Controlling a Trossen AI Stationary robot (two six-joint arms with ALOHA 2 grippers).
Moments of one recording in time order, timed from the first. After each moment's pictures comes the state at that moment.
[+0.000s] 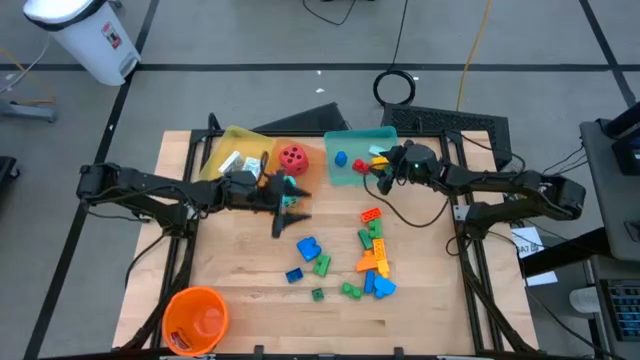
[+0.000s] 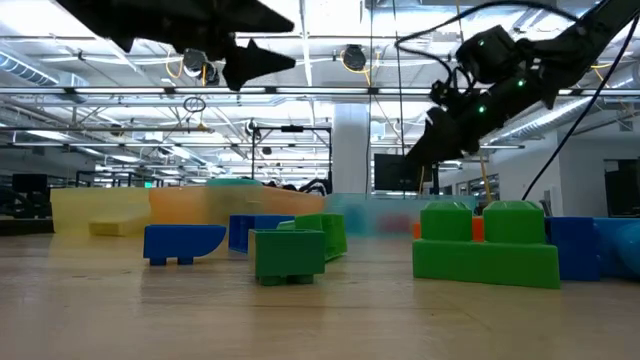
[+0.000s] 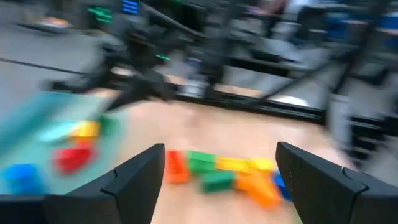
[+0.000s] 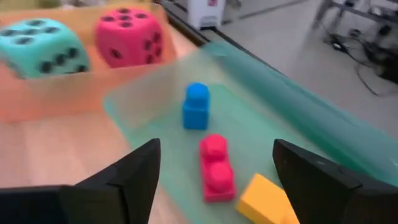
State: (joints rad) left arm 0.04 1.24 0.66 0.42 0.06 -0.15; right arm -0.50 1.19 0.48 0.27 0.10 0.02
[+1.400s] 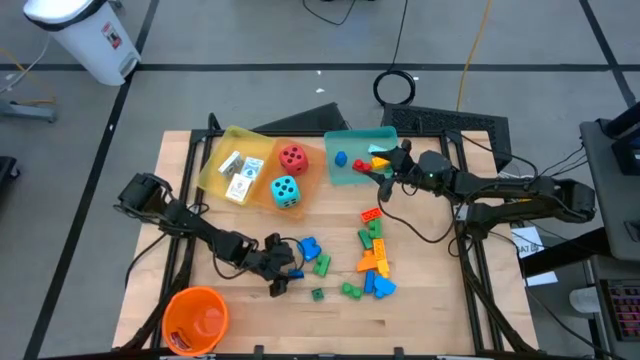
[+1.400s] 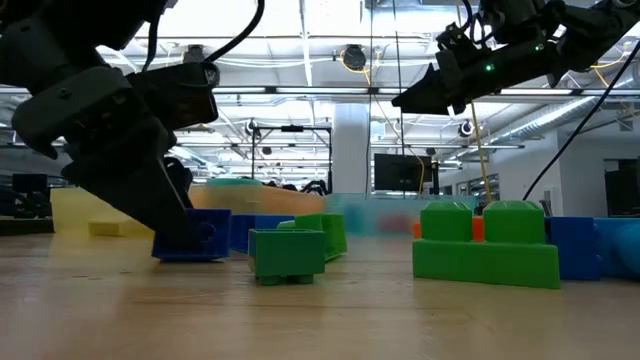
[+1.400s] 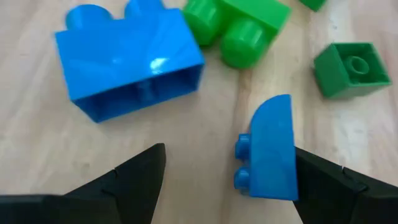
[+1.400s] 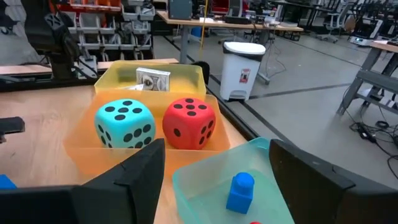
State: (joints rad) left arm -0.44 1.70 0.66 0.18 -0.25 -0.58; right arm -0.35 1.05 0.48 0.43 0.10 -0.08
